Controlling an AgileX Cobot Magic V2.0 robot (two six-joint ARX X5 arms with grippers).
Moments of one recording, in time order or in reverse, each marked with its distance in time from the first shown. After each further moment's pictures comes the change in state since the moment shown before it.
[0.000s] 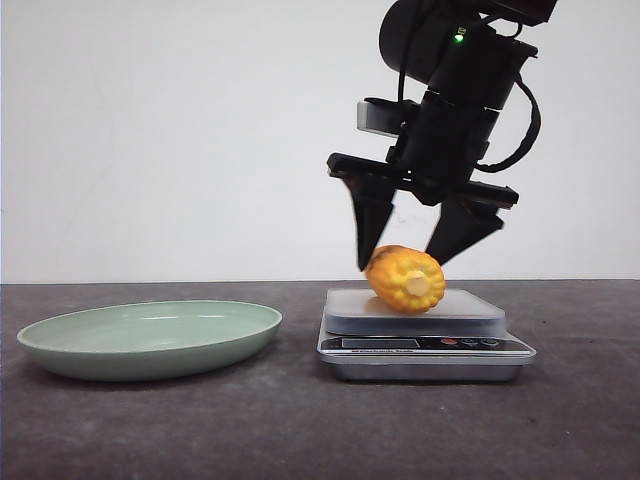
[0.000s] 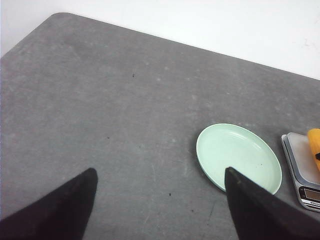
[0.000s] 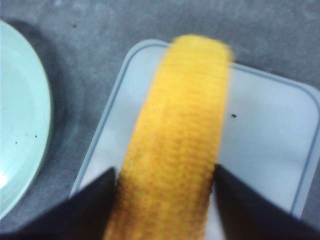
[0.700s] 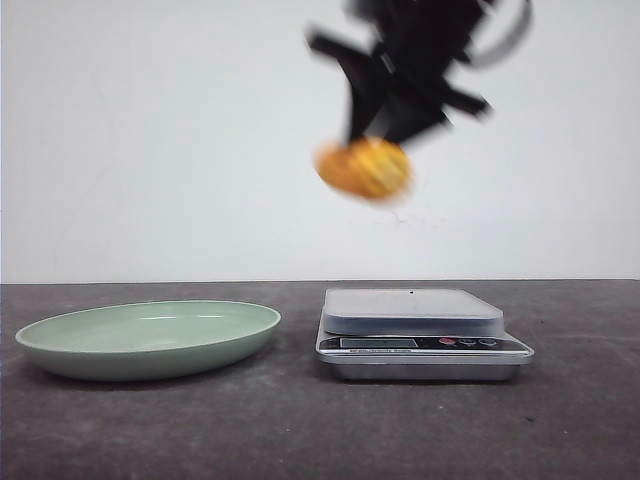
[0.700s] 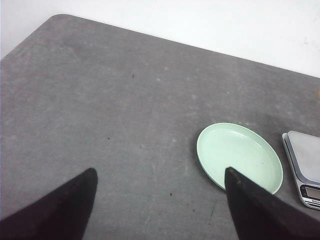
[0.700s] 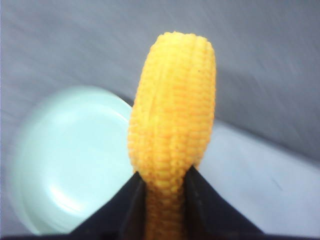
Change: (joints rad) left arm 0.000 -0.001 0.000 0.001 -0.001 0.009; right arm 0.109 -0.134 0.176 -0.020 -0.049 -0.020
